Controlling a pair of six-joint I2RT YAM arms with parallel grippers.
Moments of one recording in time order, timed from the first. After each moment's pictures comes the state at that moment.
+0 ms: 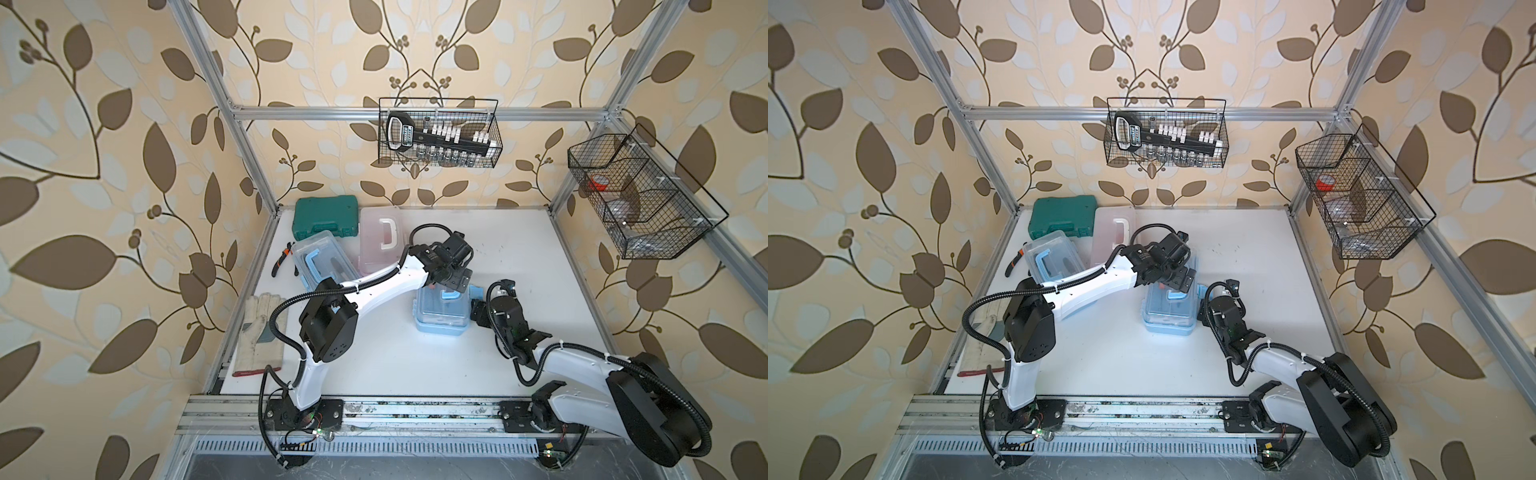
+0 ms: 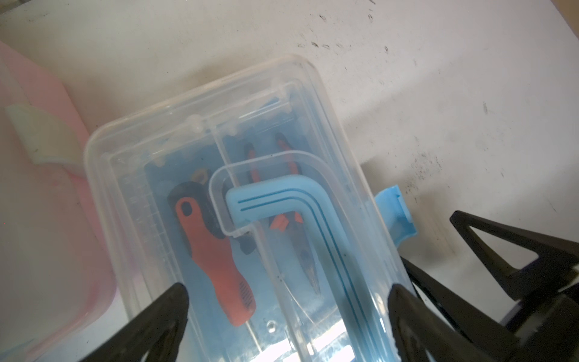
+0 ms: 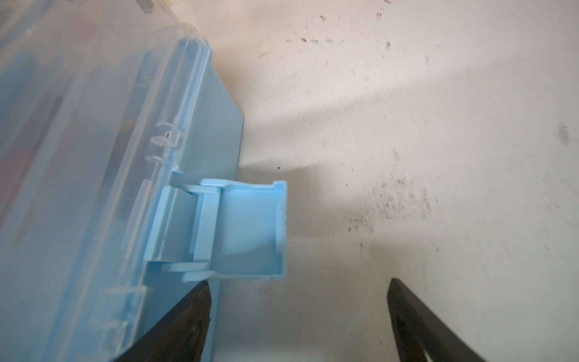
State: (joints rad) left arm -0.89 2.01 1.77 -0.73 -0.16 -0.37; right arm 0.45 1.19 0.28 0.27 0.39 0.58
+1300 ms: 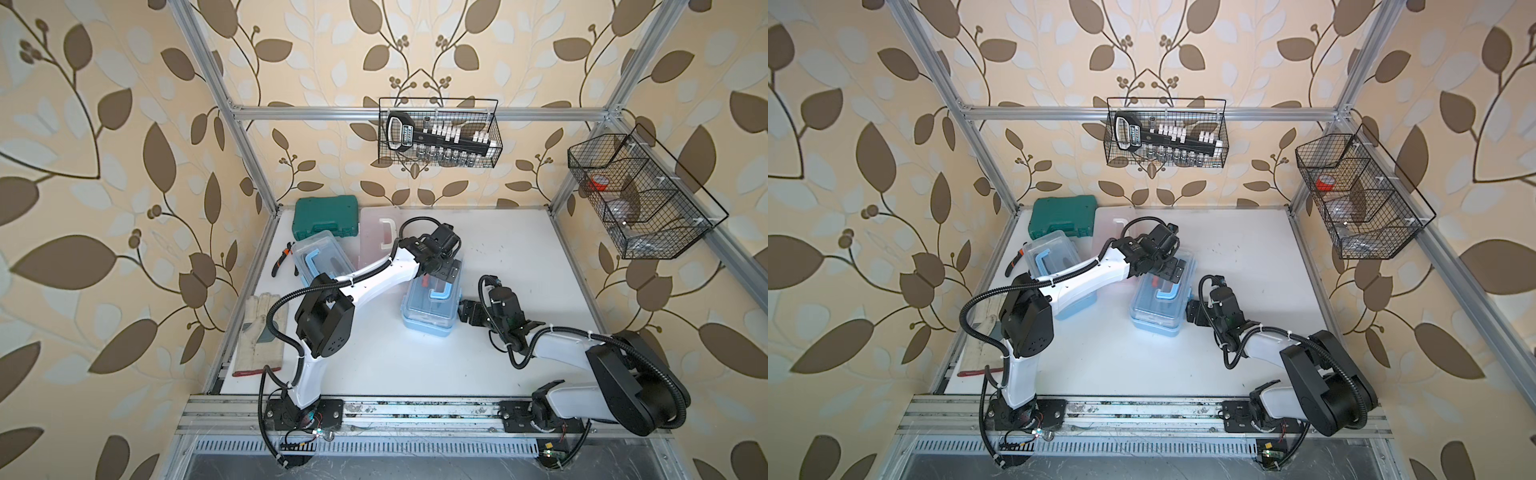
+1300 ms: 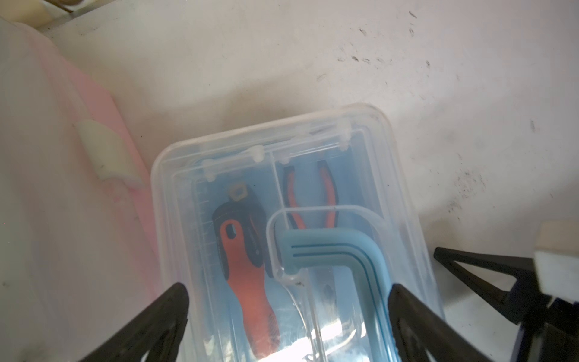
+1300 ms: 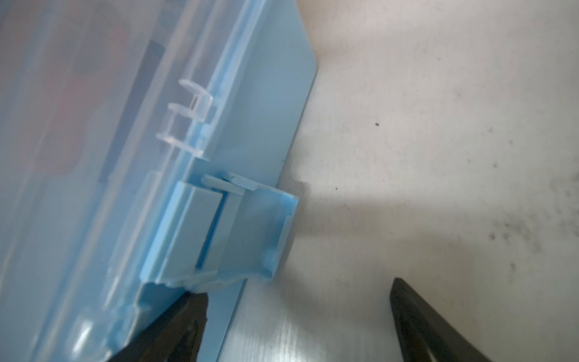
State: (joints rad) left arm -0.79 2.01 1.76 -0.72 -0.17 -0.31; right arm 0.40 1.38 0.37 0.30 -0.03 0.53
